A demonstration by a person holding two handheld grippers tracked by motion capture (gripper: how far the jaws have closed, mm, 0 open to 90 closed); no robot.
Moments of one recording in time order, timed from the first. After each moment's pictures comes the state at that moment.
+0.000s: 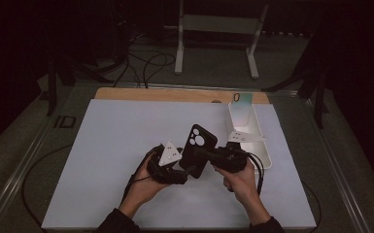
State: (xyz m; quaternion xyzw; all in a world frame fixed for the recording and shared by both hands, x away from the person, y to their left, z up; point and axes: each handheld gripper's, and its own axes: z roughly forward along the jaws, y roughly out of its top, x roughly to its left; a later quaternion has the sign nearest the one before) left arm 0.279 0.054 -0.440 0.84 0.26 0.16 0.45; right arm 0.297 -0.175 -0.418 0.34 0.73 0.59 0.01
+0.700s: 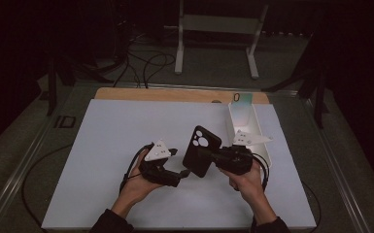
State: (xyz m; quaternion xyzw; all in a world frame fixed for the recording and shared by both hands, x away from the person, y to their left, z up) left arm 0.282 0.076 -0.442 0.82 0.26 0.09 0.49; right arm 0.291 -0.187 -0.410 0.29 0.75 0.60 0.03
